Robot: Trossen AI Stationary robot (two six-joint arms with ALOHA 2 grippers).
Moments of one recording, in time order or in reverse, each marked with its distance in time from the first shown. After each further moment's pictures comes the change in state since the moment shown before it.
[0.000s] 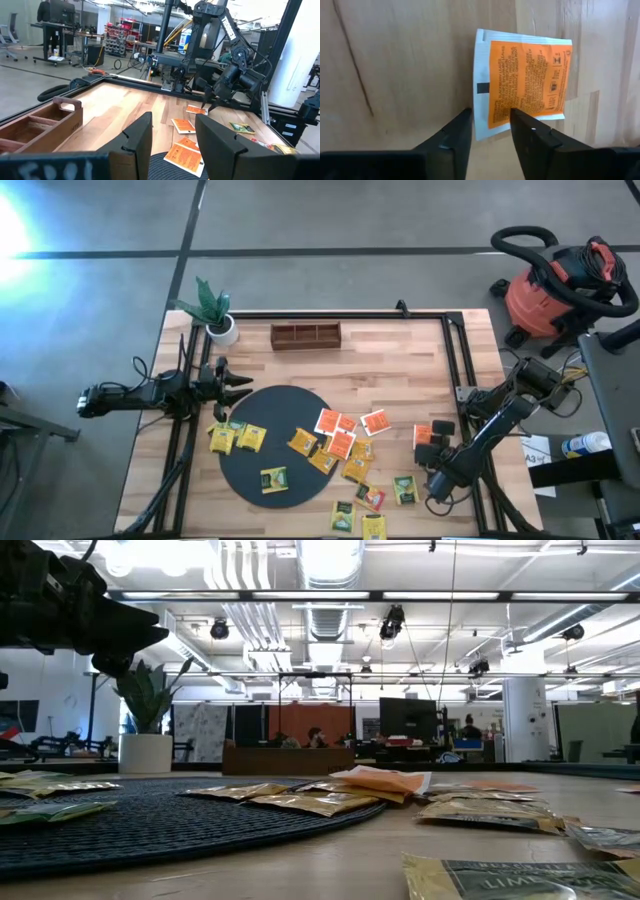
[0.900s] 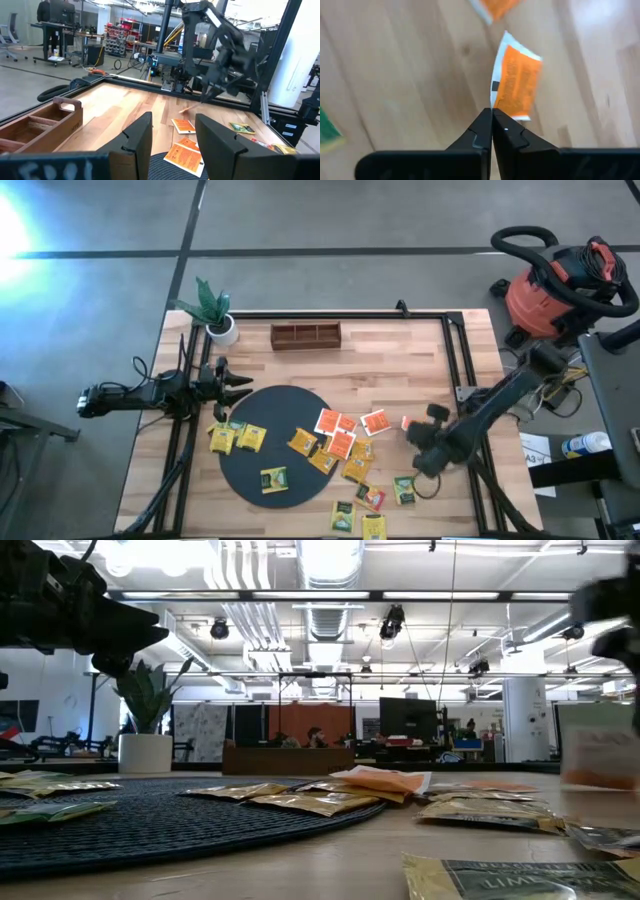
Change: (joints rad) left arm 0.000 0.000 0.000 0.000 0.000 0.000; right arm -0.226 -0.287 0.004 0.025 0.086 -0.062
